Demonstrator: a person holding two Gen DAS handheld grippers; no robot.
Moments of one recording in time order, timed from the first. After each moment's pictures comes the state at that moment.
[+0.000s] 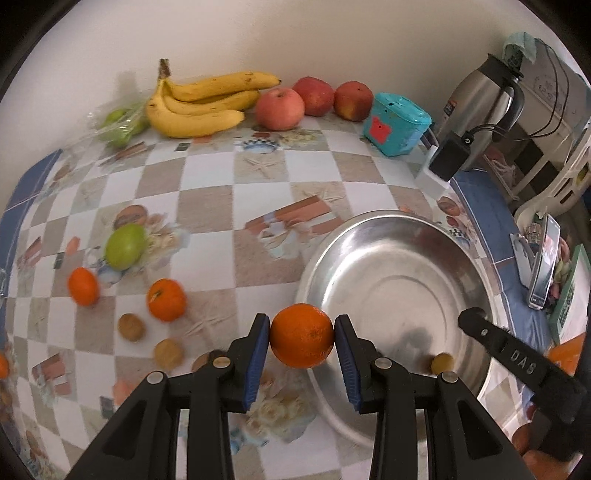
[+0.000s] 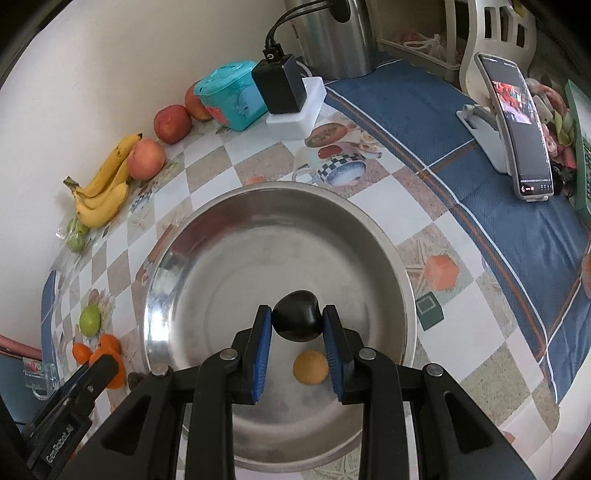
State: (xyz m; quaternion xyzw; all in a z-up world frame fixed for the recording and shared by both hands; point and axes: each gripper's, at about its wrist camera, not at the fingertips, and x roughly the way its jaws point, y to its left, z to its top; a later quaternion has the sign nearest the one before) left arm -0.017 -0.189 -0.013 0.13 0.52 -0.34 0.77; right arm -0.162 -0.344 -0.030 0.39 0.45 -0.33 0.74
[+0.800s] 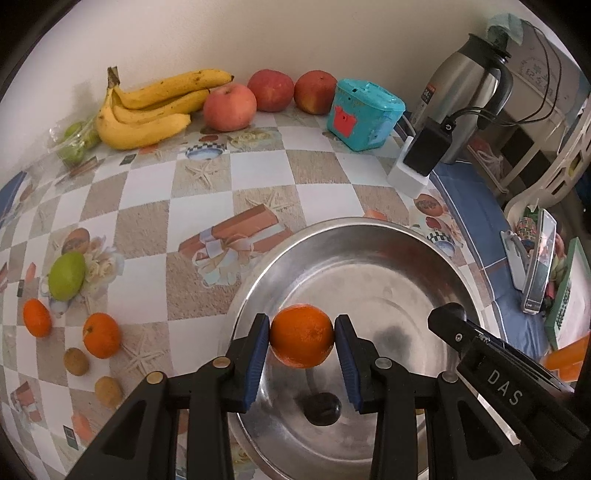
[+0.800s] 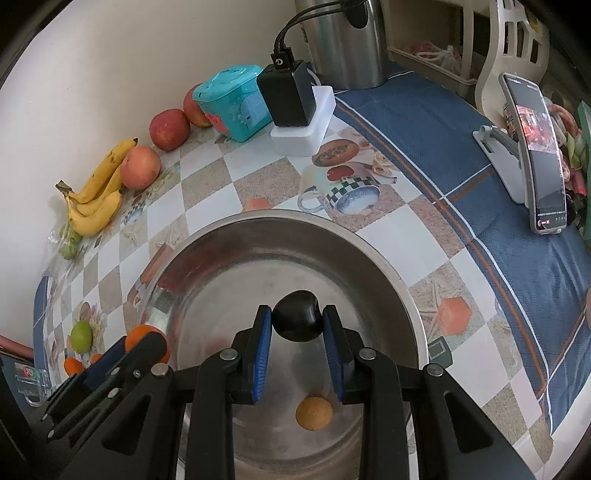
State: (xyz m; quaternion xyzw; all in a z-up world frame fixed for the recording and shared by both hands) left arm -0.023 -0.240 -0.033 0.14 0.52 -0.37 0.76; right arm -0.140 -0.364 -0.034 0.37 0.45 -0.33 0.74
